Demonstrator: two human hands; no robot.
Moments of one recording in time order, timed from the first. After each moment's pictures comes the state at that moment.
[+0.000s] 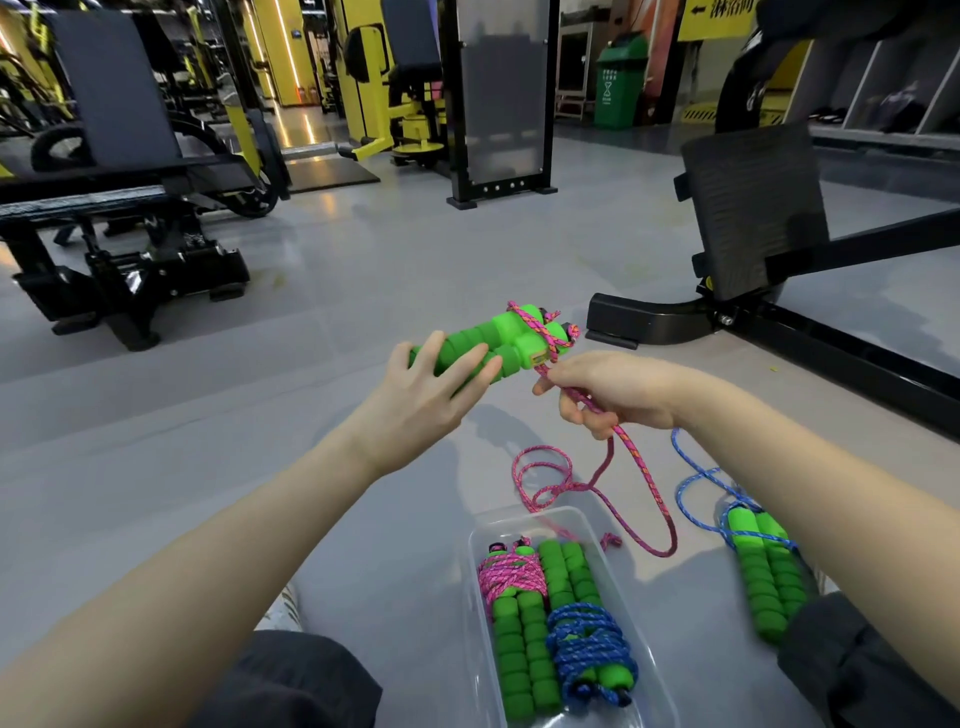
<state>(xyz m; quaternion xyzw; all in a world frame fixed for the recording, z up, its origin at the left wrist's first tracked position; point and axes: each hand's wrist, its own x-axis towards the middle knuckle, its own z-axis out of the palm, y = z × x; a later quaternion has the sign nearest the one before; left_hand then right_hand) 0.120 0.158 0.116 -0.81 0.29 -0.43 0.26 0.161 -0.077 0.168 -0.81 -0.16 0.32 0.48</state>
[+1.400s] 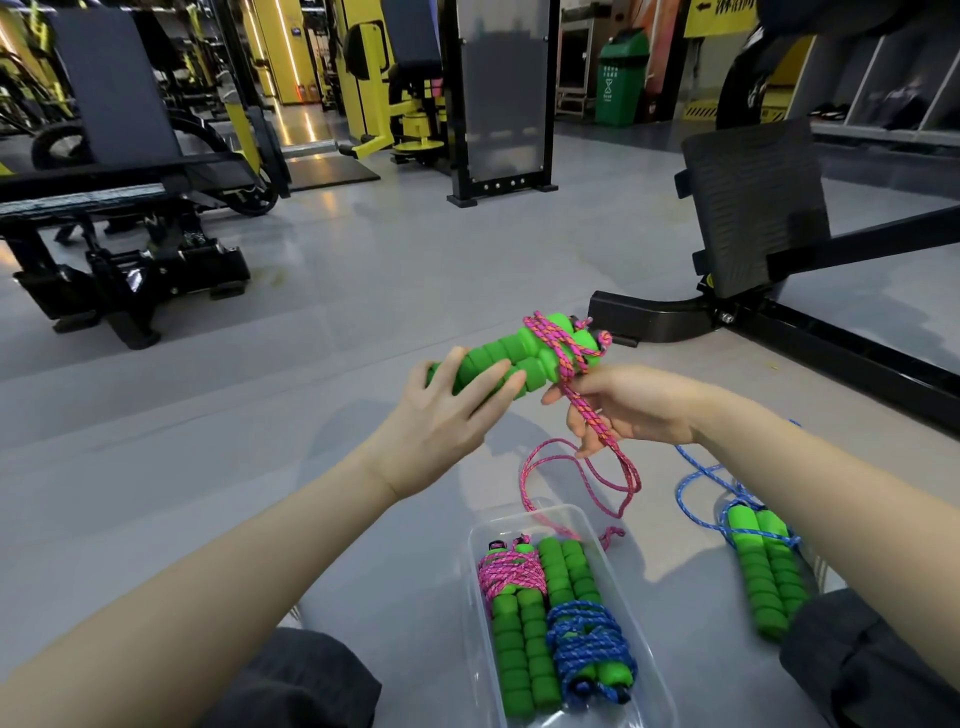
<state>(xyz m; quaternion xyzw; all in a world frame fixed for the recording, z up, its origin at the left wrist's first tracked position) 0.109 0.135 0.104 -0.82 0.28 -0.45 0.20 0.164 -0.095 0.150 -0.73 -0.14 0.38 0.56</state>
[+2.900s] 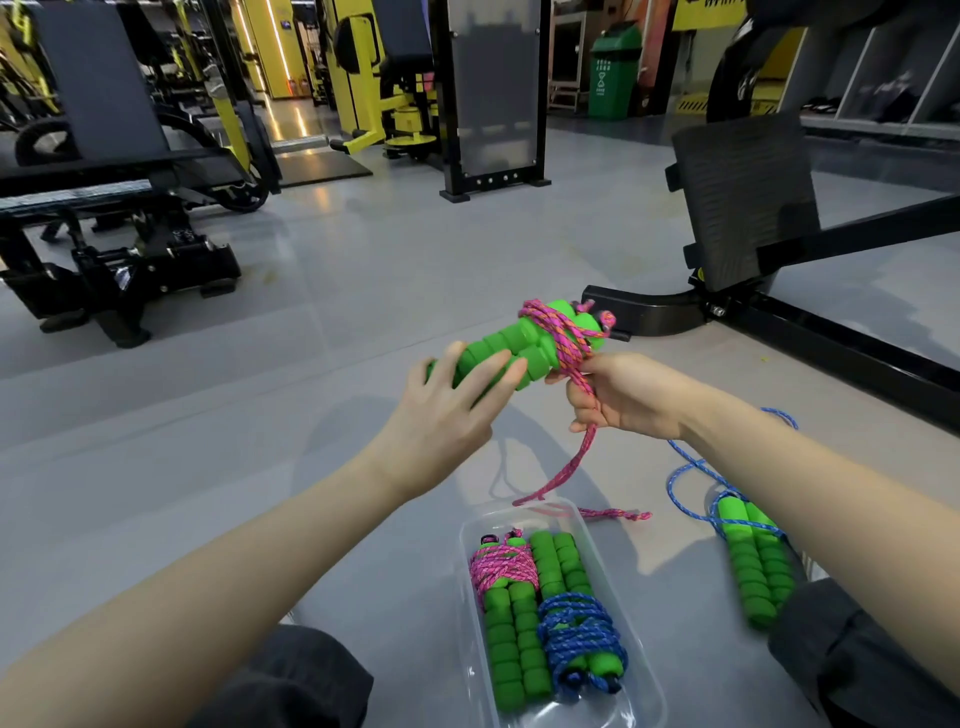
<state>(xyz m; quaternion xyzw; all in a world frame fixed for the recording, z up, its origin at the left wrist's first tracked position) 0.108 0.114 0.104 -0.83 0.26 -0.47 0.14 0.168 -0.098 0.143 -0.69 -0.11 0.32 0.64</state>
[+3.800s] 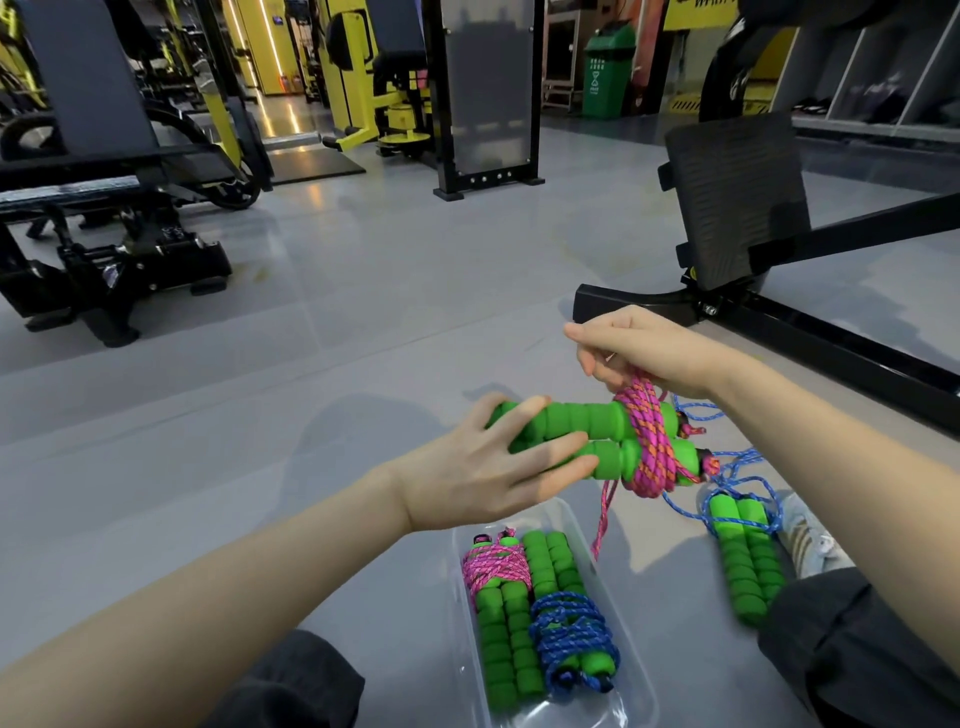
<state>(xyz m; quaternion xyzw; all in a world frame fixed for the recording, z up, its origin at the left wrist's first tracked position) 0.085 0.086 0.110 -0.74 0.49 -0.43 0.15 0.178 -0.120 0.173 -0.80 -0.28 0.18 0.50</state>
